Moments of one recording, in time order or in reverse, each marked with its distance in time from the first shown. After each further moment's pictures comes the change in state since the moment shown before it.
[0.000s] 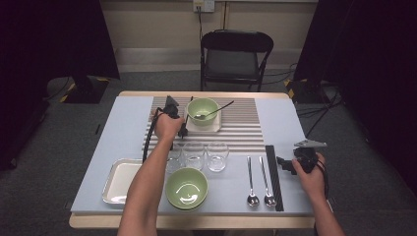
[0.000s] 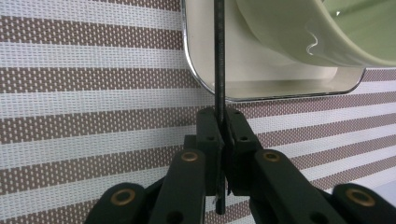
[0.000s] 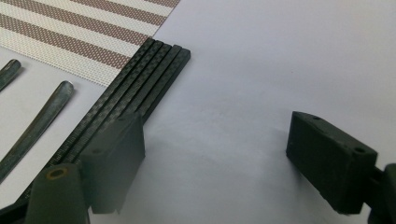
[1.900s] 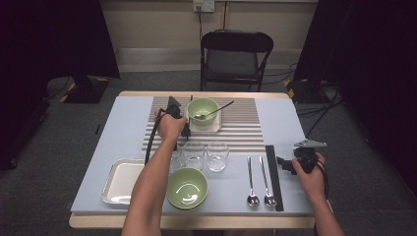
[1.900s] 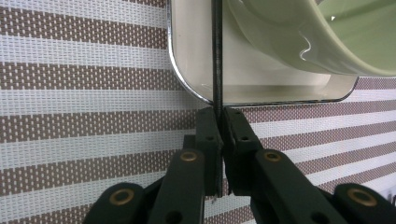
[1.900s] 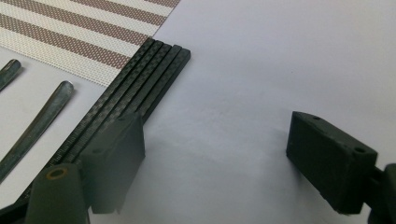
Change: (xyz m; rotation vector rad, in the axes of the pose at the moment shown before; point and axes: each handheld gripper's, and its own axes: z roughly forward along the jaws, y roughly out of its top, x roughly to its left) left arm -0.005 0.001 0.006 0.002 -0.018 -0.031; right arm 0.000 0.000 0.000 0.000 -0.001 0.000
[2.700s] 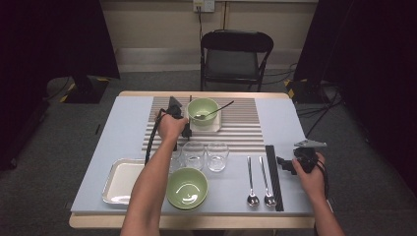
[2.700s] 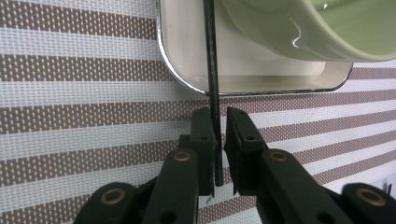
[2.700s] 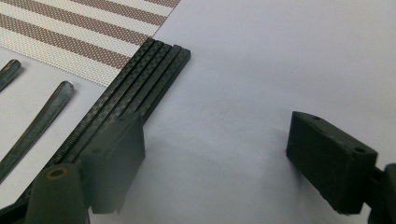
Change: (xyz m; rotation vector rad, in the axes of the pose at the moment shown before) left arm -0.003 -0.002 -0.003 0.012 -0.009 0.024; right arm 0.000 0.000 0.000 0.000 0.001 0.000
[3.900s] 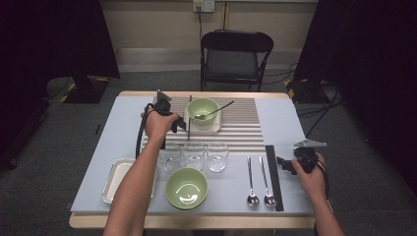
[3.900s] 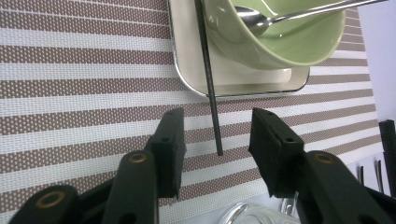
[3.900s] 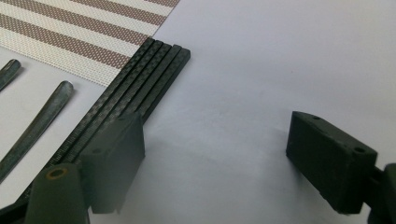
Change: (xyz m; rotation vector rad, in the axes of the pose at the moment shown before) left arm 0.008 -0.011 -0.056 -0.124 -0.021 0.084; right arm 0.000 0.000 0.000 0.002 -0.001 0.000
